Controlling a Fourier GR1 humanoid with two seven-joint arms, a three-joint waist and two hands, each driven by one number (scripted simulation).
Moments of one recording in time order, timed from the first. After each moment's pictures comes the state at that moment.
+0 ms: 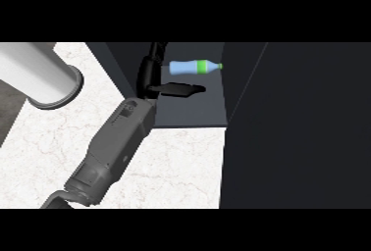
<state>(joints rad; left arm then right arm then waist) -0.94 0.01 -0.08 -0.53 0.29 0.29 -0.61 0.57 -0.06 0.26 -2.13 -0.25 0.26 -0.16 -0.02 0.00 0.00</state>
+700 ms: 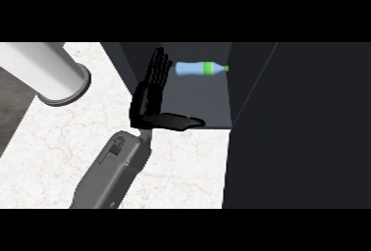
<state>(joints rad) -0.58 0.01 -0.24 -1.09 0.36 0.22 -0.40 0.61 -0.07 0.28 -2.15 -0.25 0.26 -0.17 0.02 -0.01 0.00</state>
